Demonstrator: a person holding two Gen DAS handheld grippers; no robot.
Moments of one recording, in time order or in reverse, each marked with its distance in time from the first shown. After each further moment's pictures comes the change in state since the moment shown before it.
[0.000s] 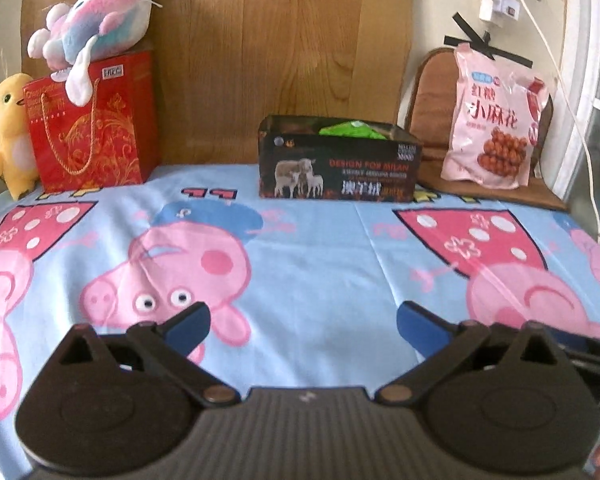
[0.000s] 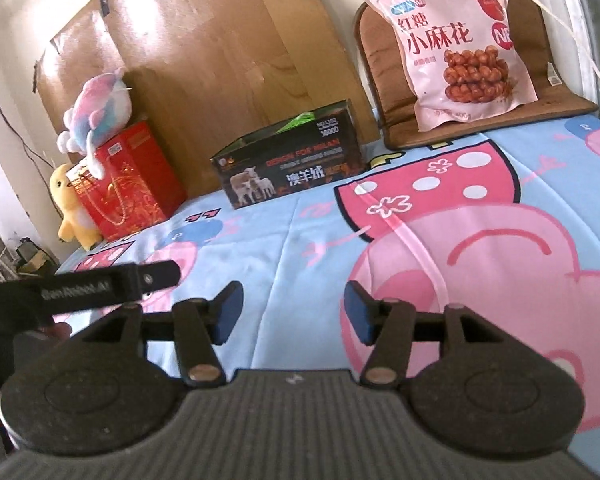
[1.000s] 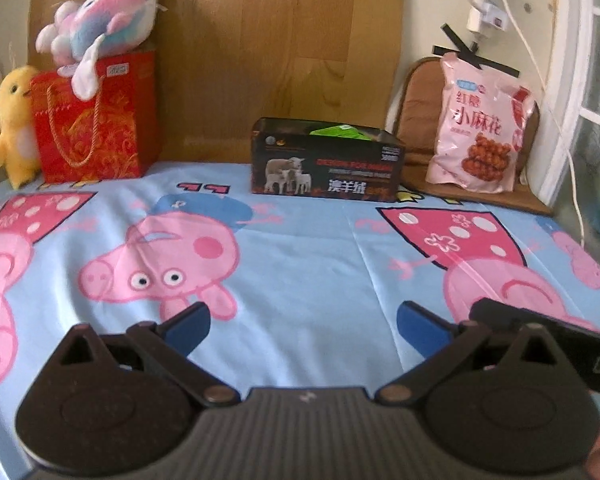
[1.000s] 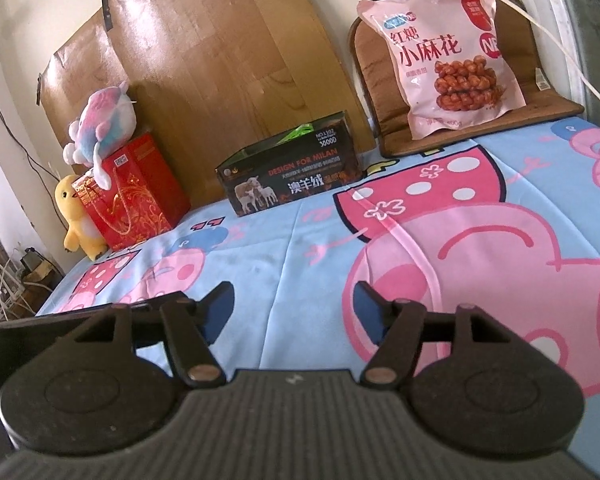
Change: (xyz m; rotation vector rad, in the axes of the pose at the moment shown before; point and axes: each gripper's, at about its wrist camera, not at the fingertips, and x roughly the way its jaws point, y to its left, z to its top) left arm -0.018 -0.001 -0.015 -0.032 -0.036 -0.028; right arm -0.015 0.003 -0.004 0.023 -0.034 -0.012
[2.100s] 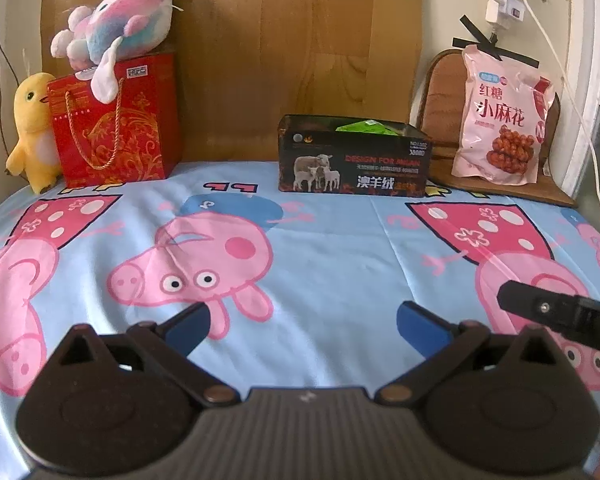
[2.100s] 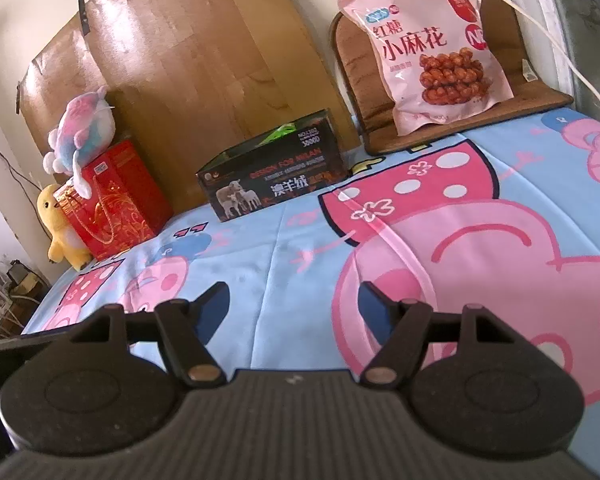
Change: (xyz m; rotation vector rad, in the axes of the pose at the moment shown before) left arm 0.002 0.010 0.003 0.033 0.020 0.063; right arm 0.012 -0.004 0.005 0.042 0.006 -0.043
